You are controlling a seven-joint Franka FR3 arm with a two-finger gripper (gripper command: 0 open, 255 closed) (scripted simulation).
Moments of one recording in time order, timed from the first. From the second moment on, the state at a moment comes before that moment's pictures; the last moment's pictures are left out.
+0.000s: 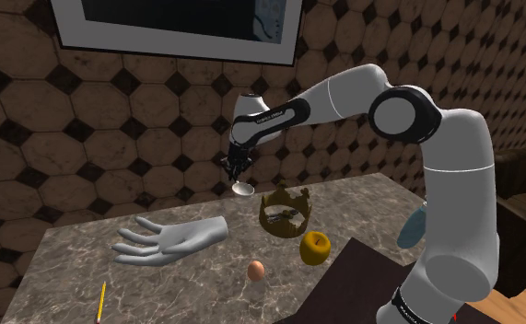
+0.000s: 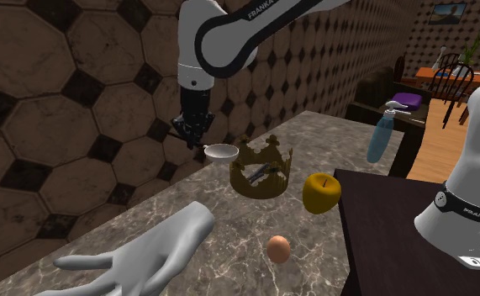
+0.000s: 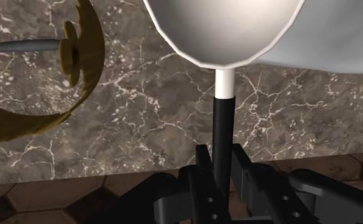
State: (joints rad) arm -0.07 0.45 0.12 -1.70 -0.02 2.30 0.49
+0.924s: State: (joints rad) arm -0.07 0.38 0.12 -1.62 -0.02 2.14 0.49
